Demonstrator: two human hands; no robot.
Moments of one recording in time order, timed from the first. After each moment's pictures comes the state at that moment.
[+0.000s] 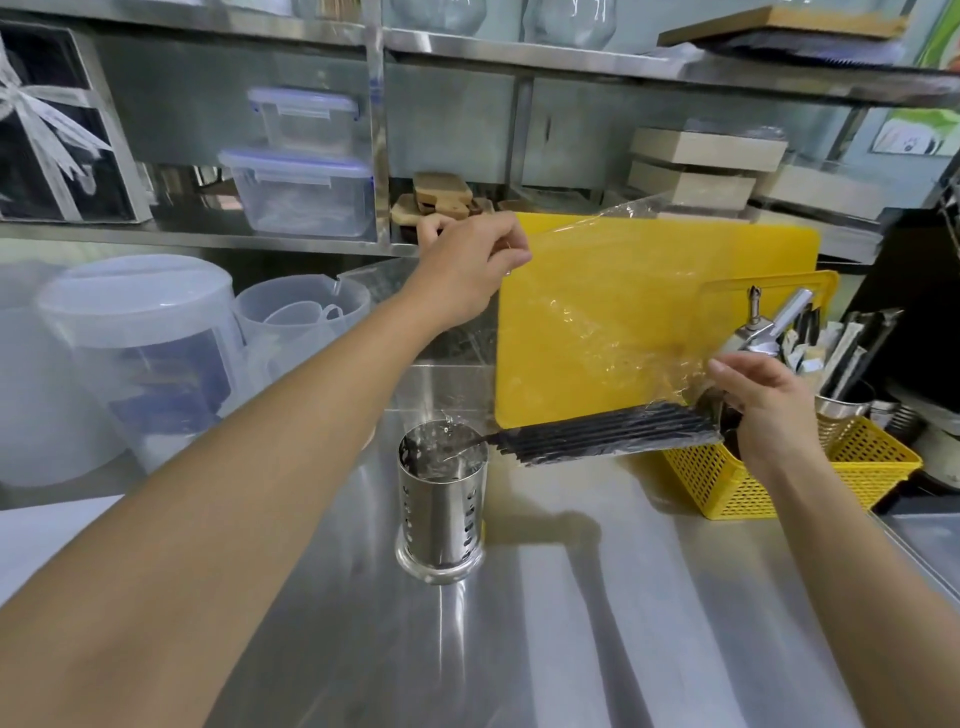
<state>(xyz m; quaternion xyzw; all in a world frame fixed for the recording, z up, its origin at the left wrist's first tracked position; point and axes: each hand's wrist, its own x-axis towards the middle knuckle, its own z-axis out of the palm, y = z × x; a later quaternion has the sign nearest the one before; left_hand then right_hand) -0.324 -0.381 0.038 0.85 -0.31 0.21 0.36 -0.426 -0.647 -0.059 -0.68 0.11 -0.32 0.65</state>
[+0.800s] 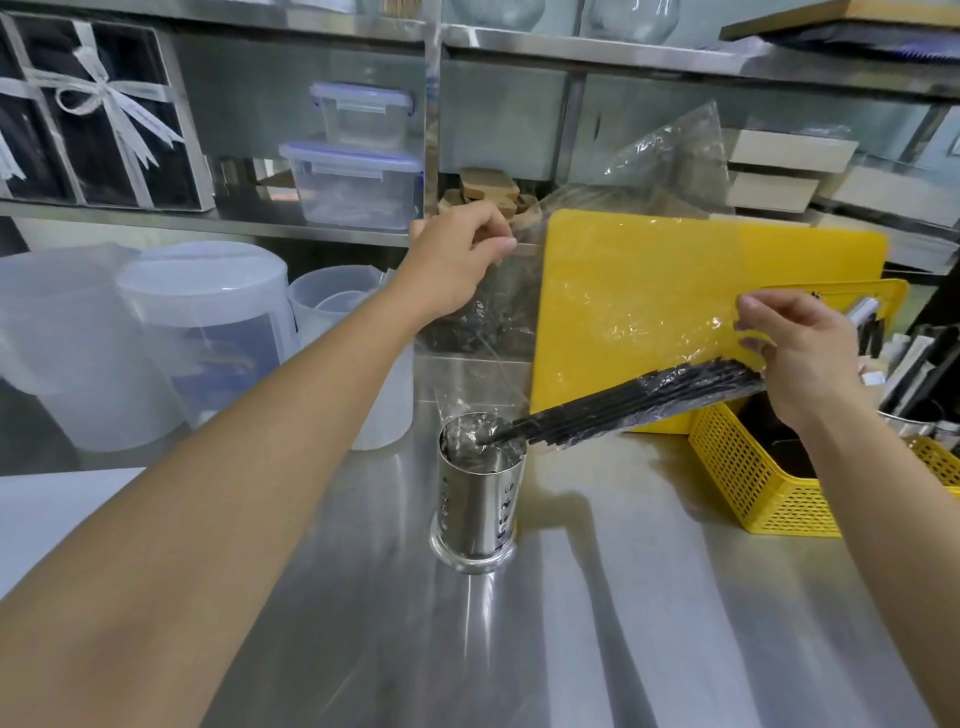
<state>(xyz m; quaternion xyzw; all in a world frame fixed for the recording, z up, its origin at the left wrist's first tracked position) -0.318 -0.332 0.035 0.86 -0.27 0.21 0.39 -0.403 -0.620 -0.008 -0.69 0.03 -0.31 0.65</state>
